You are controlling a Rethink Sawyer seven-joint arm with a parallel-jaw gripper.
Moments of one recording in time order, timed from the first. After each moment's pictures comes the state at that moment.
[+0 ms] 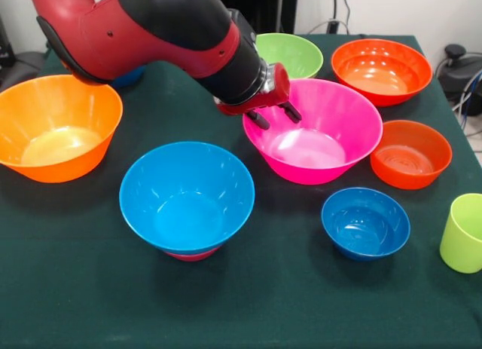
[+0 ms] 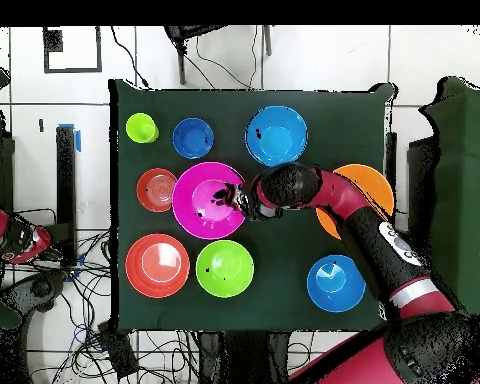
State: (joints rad) arm -0.89 -0.19 0.80 1.52 -0.45 0.96 1.90
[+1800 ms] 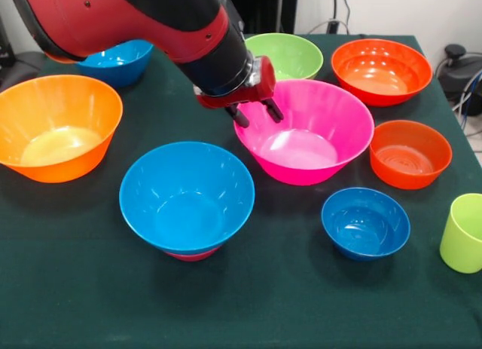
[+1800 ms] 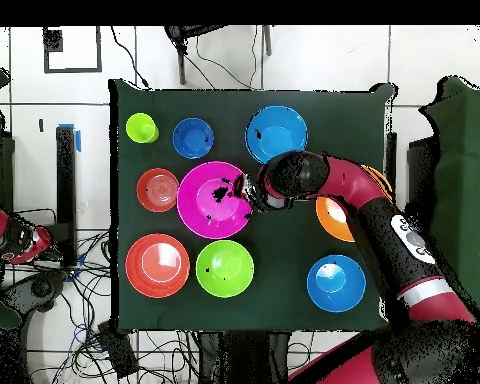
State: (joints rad) arm -0.84 -0.29 0.75 1.48 -0.43 1.00 1.90
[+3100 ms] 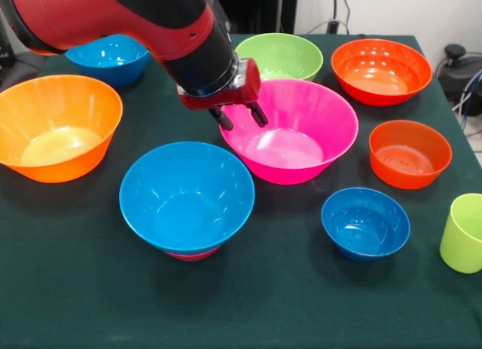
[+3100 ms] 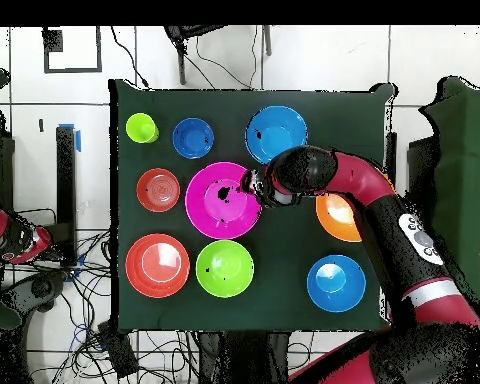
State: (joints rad) arm -0.83 -0.32 0.73 1.45 -0.43 1.01 1.90
